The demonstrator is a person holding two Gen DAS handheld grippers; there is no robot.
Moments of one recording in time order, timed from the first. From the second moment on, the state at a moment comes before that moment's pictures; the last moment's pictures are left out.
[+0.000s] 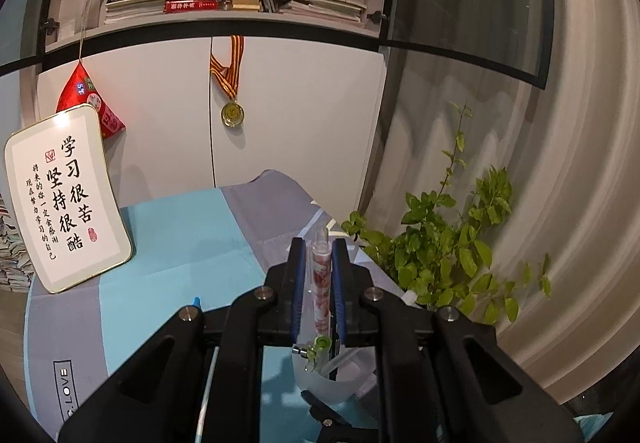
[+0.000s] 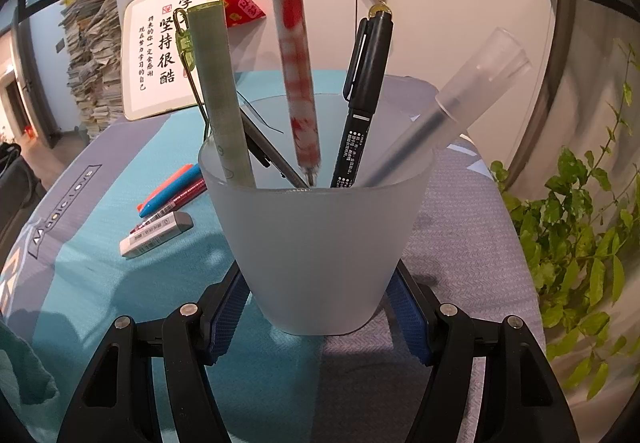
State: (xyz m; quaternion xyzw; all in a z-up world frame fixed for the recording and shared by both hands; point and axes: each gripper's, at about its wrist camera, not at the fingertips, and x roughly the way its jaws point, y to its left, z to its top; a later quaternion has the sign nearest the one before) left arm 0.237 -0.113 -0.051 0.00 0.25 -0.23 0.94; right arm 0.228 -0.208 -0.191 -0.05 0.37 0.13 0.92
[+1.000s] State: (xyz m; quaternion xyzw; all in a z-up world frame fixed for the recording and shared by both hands) left arm 0.231 -0.021 -0.093 -0.04 0.32 -0.14 0.94; right arm 0.227 -0.208 -0.195 -0.05 0.37 0.13 0.92
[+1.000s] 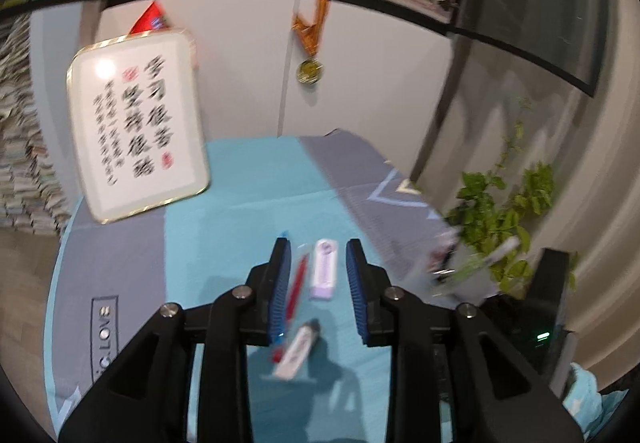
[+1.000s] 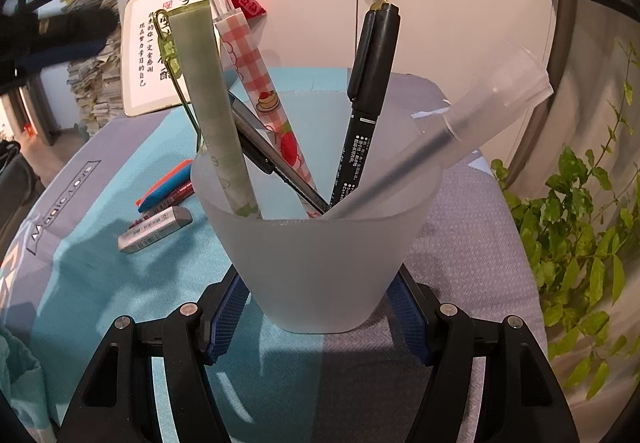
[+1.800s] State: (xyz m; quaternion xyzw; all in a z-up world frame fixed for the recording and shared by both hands) left arm 0.328 -0.044 -0.187 0.02 0.44 -0.10 0.89; right arm 0.225 -0.205 -0.194 -0.06 0.37 0.12 0.92
